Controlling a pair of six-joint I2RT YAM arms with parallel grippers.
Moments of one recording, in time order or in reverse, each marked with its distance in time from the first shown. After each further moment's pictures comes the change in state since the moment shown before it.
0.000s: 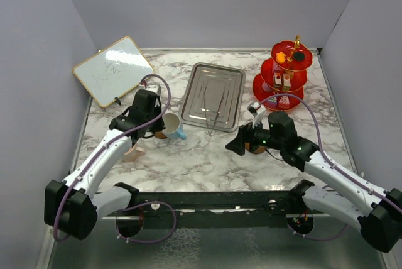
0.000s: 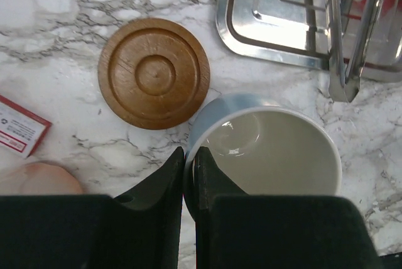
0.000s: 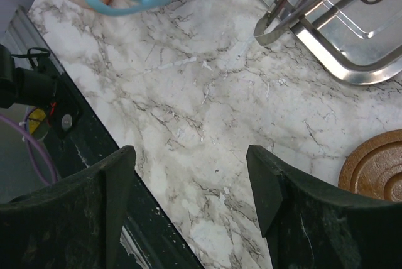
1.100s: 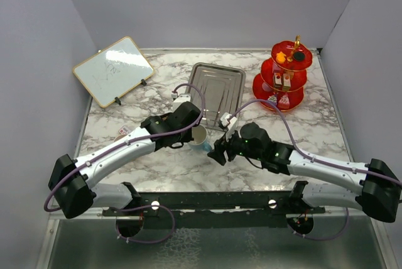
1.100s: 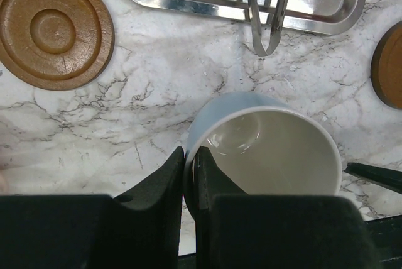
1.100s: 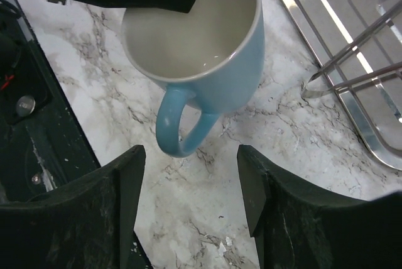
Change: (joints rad) left arm -0.499 0.161 0.153 -0.161 -0.286 -0.350; right arm 0.370 0.176 0.024 0.239 0.286 -0.183
